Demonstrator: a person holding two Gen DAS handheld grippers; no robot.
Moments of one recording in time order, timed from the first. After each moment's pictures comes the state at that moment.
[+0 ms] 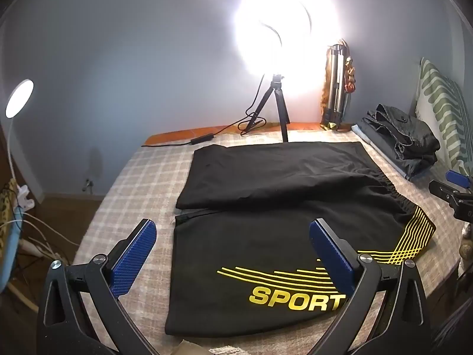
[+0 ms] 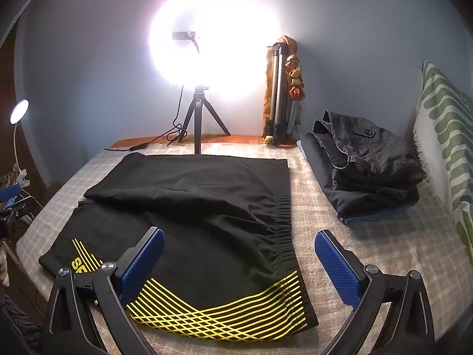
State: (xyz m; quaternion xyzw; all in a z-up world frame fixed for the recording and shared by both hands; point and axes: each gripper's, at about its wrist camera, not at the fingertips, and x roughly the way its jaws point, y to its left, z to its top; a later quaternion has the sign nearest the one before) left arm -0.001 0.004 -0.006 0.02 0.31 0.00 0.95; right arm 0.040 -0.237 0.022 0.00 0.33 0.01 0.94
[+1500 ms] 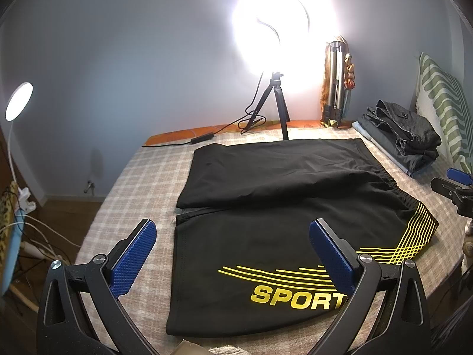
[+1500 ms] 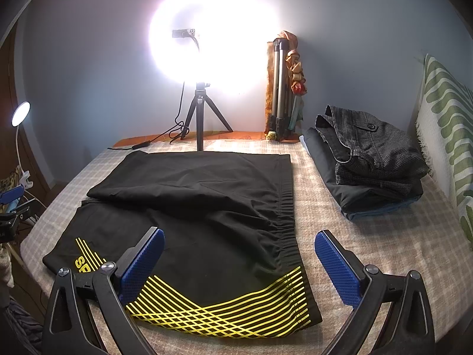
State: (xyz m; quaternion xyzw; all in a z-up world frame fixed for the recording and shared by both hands) left arm 0.002 0.008 -0.008 0.03 0.31 0.00 0.95; right arm 0.040 -0.239 0.020 0.01 0.34 0.01 0.94
